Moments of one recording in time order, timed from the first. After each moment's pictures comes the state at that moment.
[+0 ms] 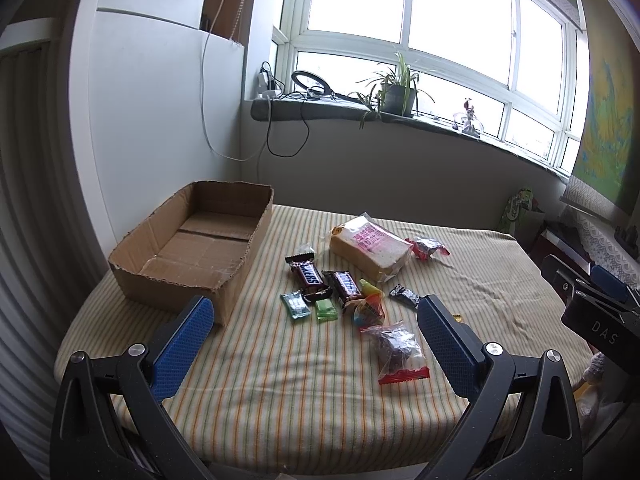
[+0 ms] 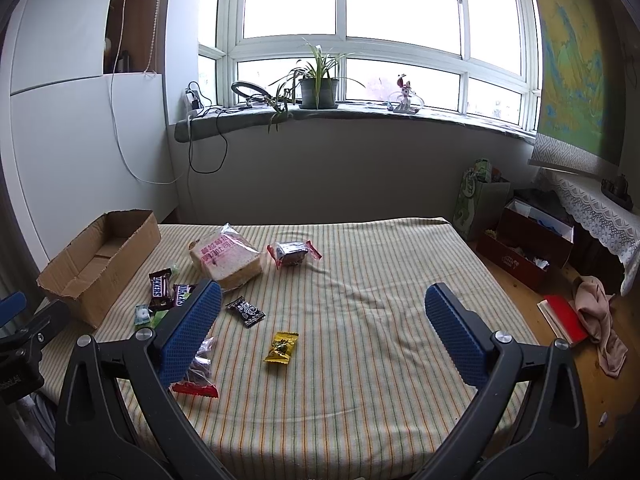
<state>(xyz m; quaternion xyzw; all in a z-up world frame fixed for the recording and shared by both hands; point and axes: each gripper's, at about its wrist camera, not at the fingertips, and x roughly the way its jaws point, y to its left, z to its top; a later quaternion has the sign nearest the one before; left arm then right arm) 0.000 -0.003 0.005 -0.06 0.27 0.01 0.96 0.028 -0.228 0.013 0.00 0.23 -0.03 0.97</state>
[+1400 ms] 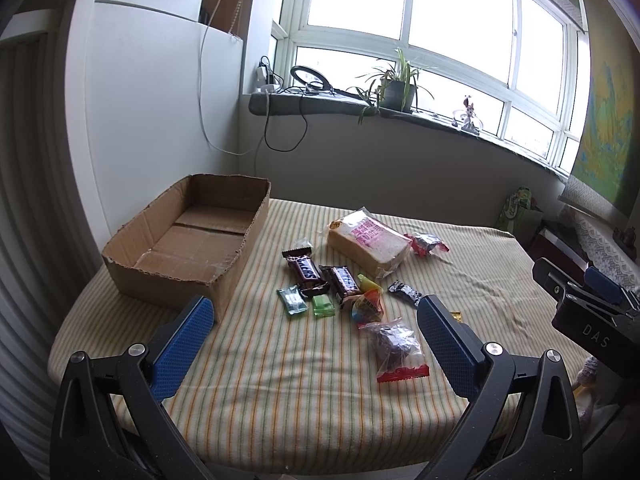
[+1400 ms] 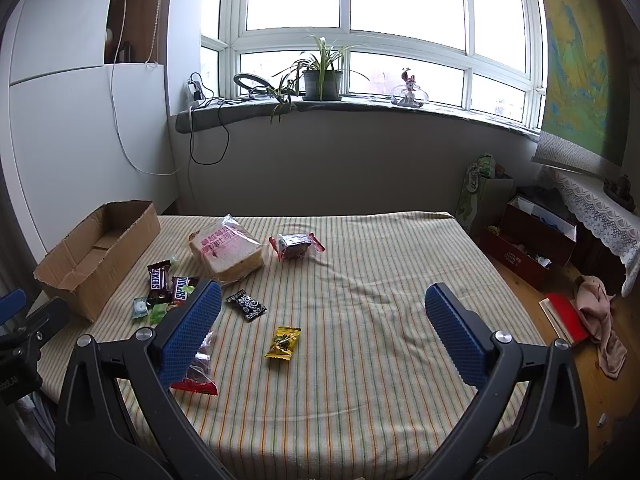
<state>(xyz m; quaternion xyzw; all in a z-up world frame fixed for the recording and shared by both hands) 0.001 -0.005 -0.001 -0.07 0.28 0.01 0.96 0.034 -0.225 0.000 -0.01 0.24 -0.02 0.97</state>
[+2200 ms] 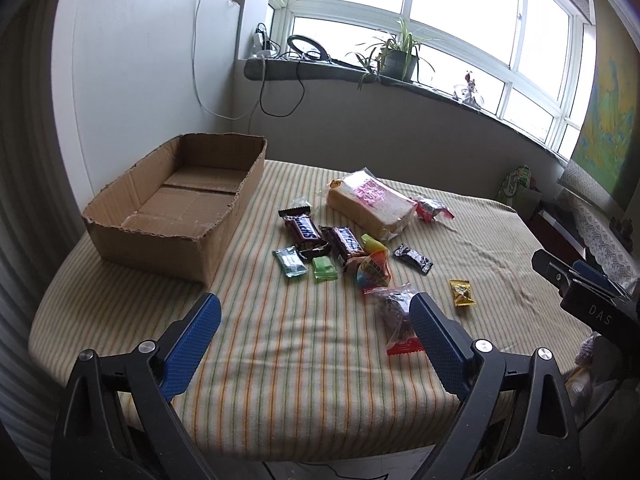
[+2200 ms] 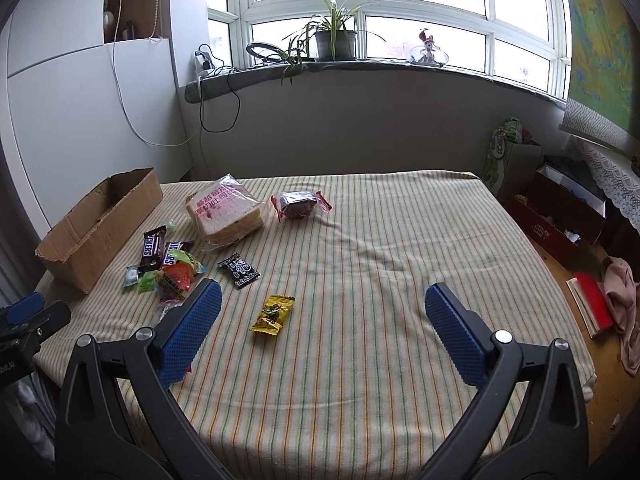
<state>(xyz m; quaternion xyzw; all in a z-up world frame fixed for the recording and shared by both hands) 0.012 0.004 -0.037 -0.08 0.33 -0.01 0.94 0.063 -0.253 -0.037 0.01 0.31 0.03 0.95</state>
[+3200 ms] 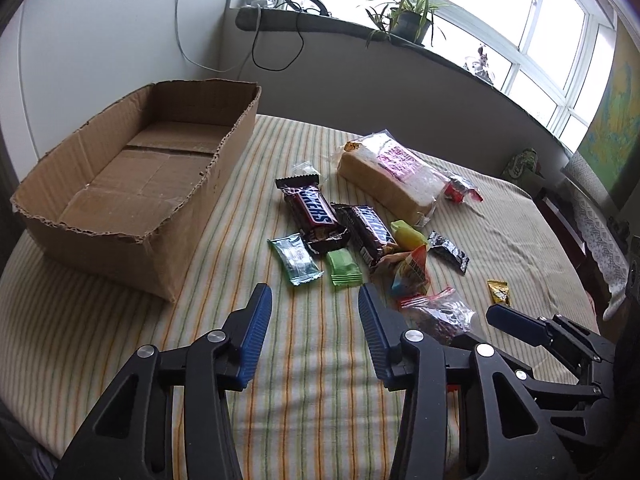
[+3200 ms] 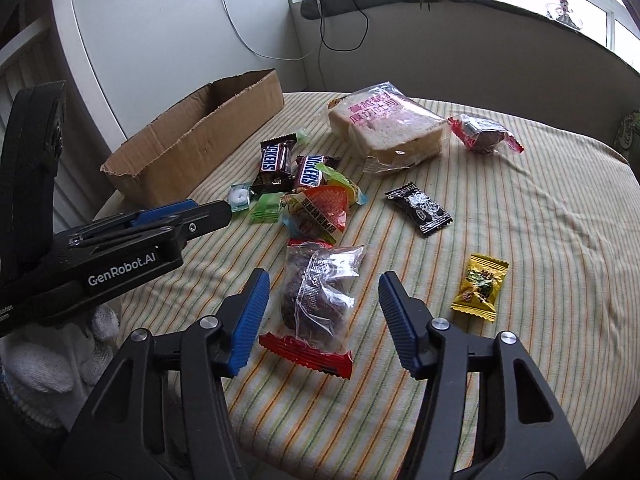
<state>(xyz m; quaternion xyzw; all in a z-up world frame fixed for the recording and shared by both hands) 0.082 0.024 -0.080 -0.10 0.39 -0.04 0.91 0.099 -0.144 -0.097 -0.02 0.41 0.23 0.88</state>
